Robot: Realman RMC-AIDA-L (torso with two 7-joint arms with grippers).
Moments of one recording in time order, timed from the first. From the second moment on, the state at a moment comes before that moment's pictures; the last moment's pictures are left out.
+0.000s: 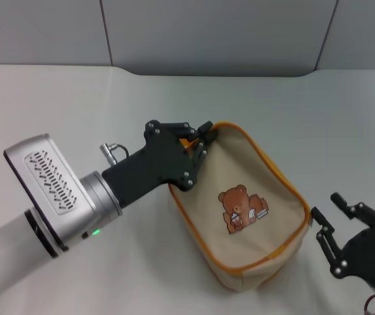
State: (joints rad) left arm -0.62 -2.08 -0.34 -0.19 2.48 1.31 -0.05; right arm 0.19 2.08 -0.09 0.18 -1.92 -1.60 -0.20
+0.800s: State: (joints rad) left arm -0.58 -1.96 -0.38 -0.02 2.89 1.72 -0.58; right arm 0.34 2.04 -0.53 -0.50 -2.01 -1.92 0.95
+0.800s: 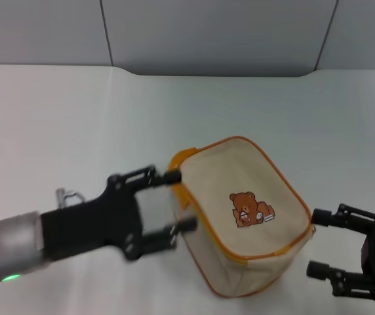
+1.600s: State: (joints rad) left arm -0.60 -1.99 -0.23 0.19 2.88 1.87 -0.65; right arm 0.40 2.04 -0.53 -0.51 -2.11 -1.95 1.00
